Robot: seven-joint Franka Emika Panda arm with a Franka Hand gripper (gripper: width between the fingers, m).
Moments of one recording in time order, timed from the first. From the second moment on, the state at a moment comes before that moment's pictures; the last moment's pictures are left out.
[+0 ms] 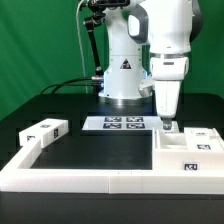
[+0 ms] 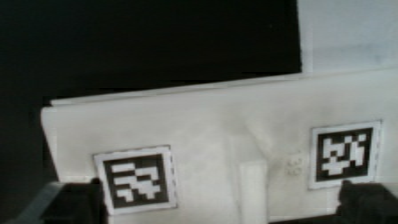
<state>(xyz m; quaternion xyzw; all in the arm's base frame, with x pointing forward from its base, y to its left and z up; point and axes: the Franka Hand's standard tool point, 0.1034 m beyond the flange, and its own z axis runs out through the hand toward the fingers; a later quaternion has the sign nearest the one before) 0.385 0.082 0.023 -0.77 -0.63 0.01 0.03</state>
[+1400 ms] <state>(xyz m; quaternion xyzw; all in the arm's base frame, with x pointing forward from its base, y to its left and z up) 0.388 0.075 0.035 -0.77 -0.64 0.03 0.03</state>
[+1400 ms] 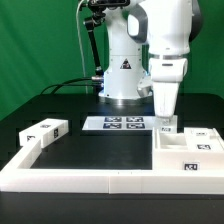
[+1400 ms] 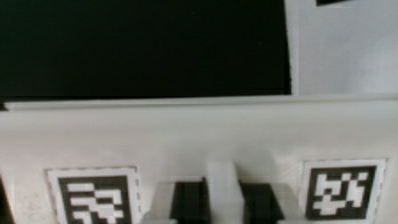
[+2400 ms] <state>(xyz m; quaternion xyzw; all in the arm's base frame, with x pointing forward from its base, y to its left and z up) 0.420 0.072 0.068 -0.77 -0.64 0.05 0.01</state>
